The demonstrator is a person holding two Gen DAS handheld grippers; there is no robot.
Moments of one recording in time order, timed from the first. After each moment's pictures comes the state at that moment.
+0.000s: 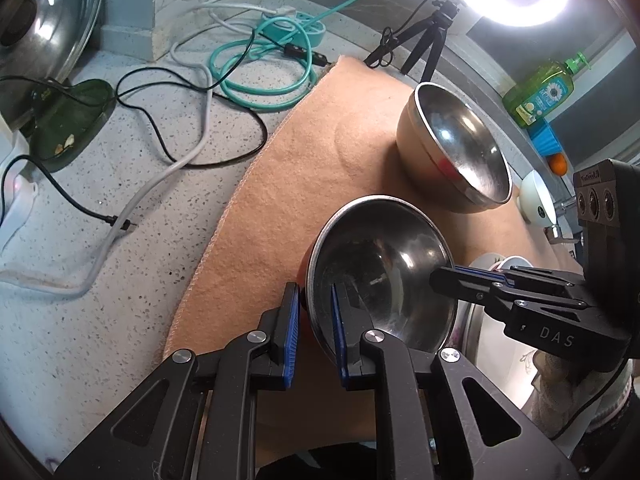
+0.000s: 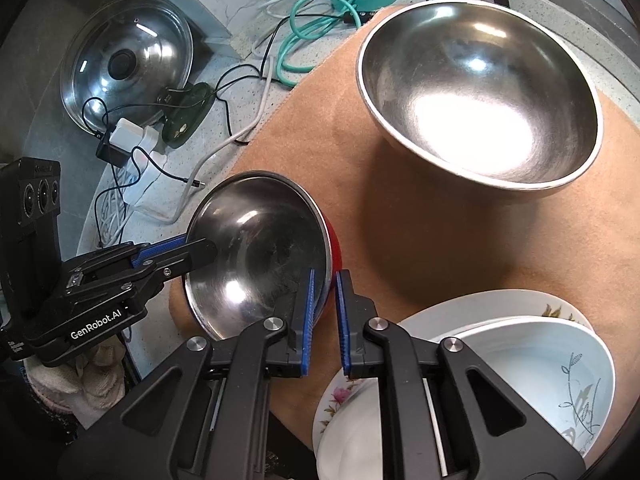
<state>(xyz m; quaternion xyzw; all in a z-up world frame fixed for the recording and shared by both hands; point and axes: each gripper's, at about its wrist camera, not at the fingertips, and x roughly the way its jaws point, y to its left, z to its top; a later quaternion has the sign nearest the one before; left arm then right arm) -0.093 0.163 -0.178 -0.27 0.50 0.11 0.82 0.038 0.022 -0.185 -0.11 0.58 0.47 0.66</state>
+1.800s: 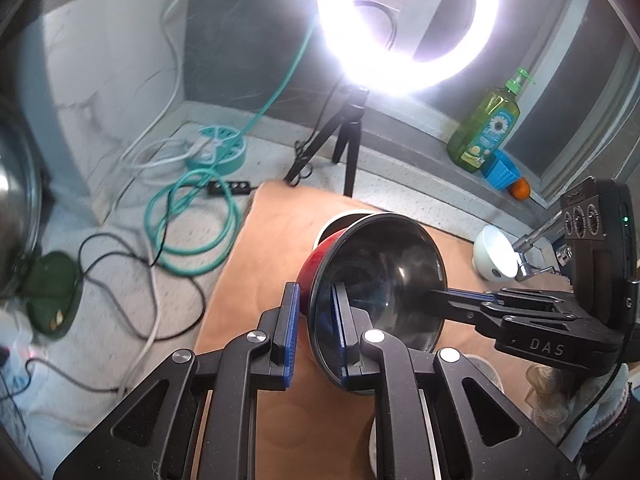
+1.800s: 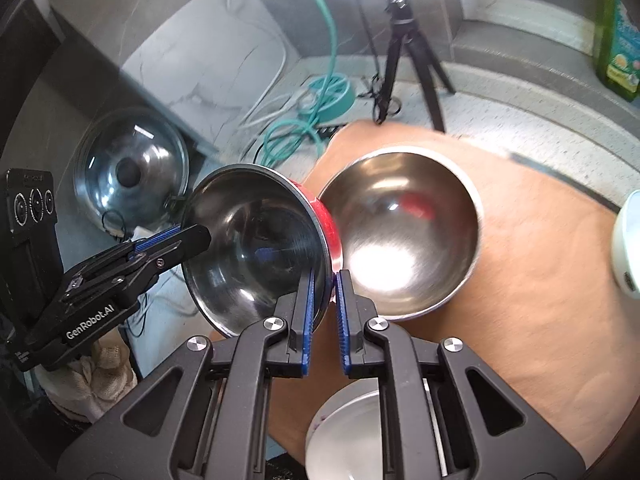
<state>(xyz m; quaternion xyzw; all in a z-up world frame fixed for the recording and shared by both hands) 0.004 0.154 -0.084 -0.19 0.42 0.06 0.89 0.117 -0.015 -0.101 -0.01 0.53 0.44 0.73</state>
